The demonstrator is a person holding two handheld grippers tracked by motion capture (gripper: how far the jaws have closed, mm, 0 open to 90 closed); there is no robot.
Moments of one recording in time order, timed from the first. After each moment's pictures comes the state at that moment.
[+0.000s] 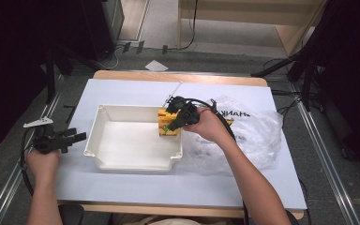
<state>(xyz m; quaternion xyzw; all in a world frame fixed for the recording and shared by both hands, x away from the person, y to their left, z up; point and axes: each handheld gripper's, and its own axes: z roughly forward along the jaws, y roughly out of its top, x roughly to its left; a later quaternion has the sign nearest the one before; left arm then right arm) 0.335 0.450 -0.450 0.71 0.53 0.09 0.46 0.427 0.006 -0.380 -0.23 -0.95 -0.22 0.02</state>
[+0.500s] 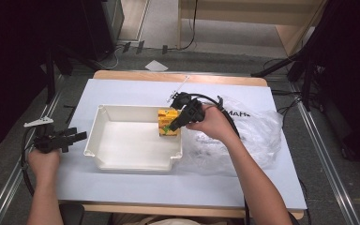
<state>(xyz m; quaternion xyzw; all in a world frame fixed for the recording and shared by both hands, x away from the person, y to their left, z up) 0.336 0.450 -0.450 0.71 0.53 0.09 0.46 0.426 -0.009 -0.361 -0.23 -0.94 -0.25 0.06</state>
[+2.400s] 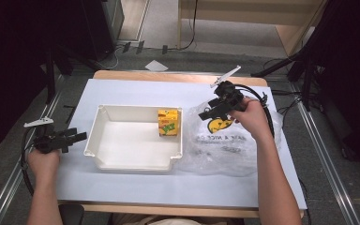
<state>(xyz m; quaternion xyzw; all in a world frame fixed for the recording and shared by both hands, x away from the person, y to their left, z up) 0.336 0.450 -0.451 0.71 0.53 0.09 0.46 0.448 -0.124 -0.348 -0.29 -0.90 -0.33 0.01</state>
